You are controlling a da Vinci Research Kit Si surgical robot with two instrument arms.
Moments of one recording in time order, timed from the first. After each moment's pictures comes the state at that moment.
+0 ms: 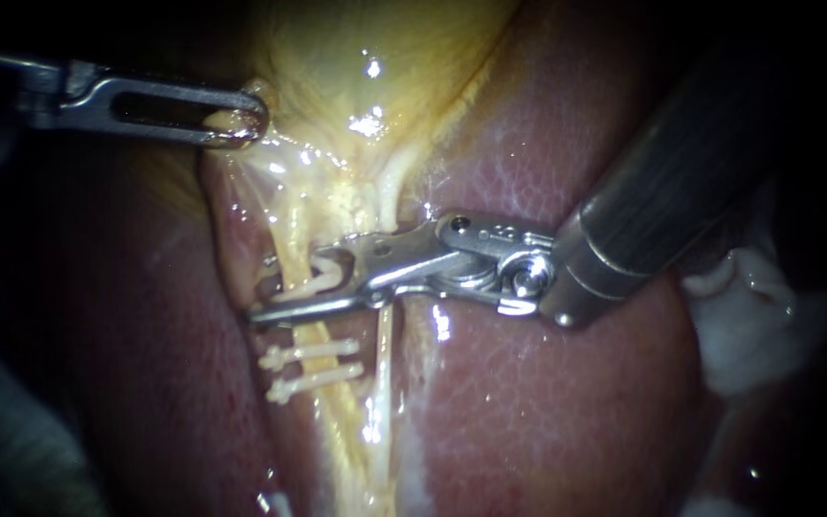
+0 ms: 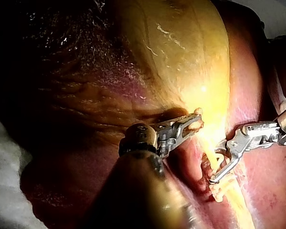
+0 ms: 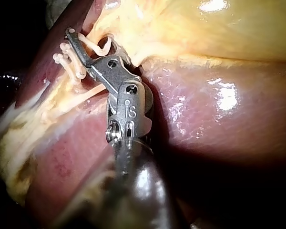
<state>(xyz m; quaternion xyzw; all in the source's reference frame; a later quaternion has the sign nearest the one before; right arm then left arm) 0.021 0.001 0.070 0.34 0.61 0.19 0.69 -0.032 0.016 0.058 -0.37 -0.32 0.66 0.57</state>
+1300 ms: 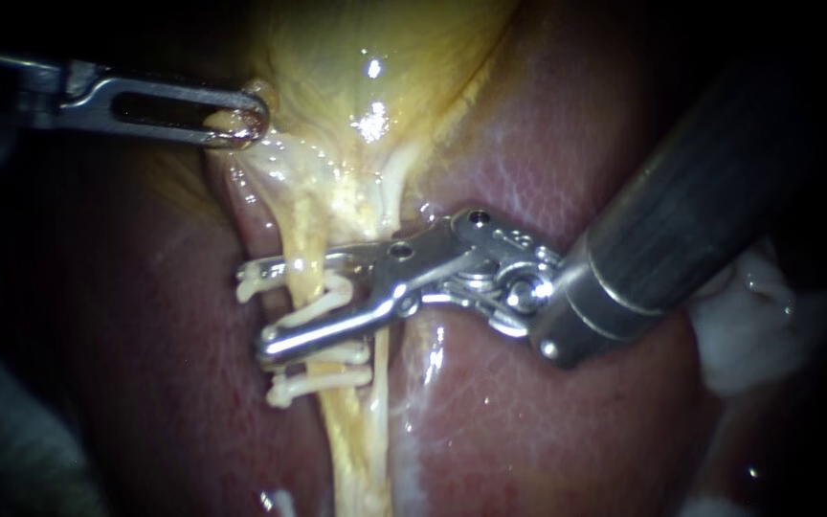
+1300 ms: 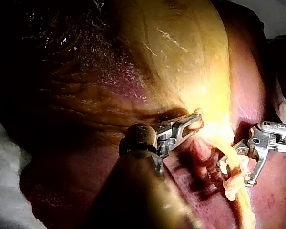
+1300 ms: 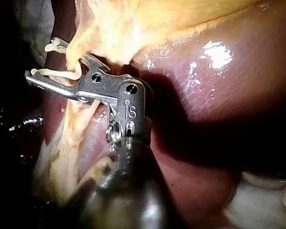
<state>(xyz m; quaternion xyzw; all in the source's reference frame) 0.020 0.003 0.064 0.47 0.67 0.17 0.54 -0.032 0.016 0.058 -0.37 -0.32 0.66 0.57</state>
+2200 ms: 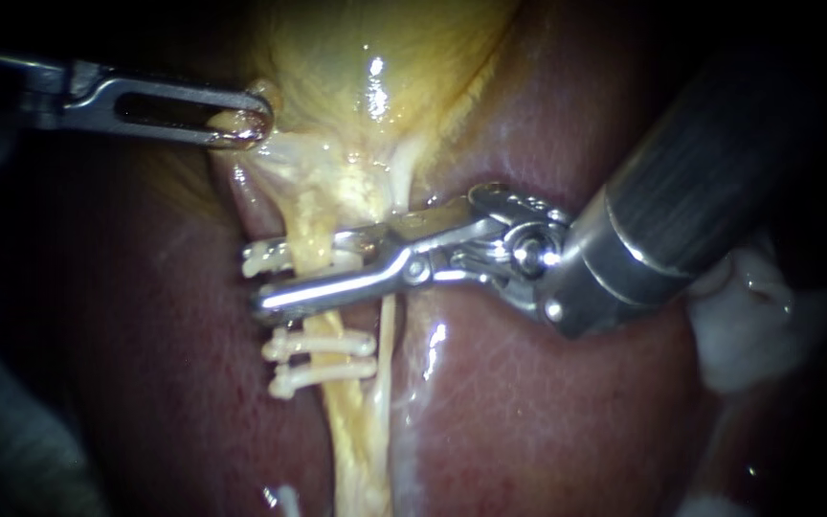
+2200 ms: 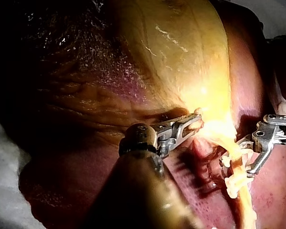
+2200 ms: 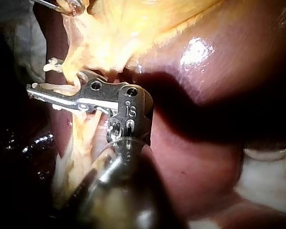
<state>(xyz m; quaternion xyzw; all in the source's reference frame) 0.019 0.004 0.061 0.50 0.62 0.28 0.54 -0.032 0.016 0.058 -0.37 -0.32 0.66 0.57</state>
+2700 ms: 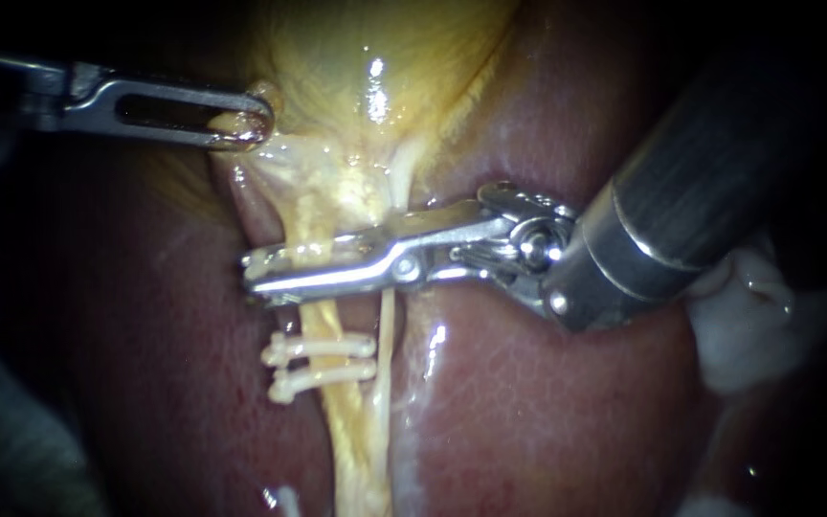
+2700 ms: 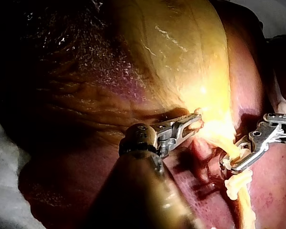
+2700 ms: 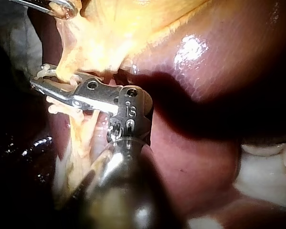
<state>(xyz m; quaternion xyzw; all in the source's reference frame) 0.019 0.003 0.061 0.52 0.61 0.27 0.54 -0.032 0.016 0.058 -0.37 -0.32 0.66 0.57</state>
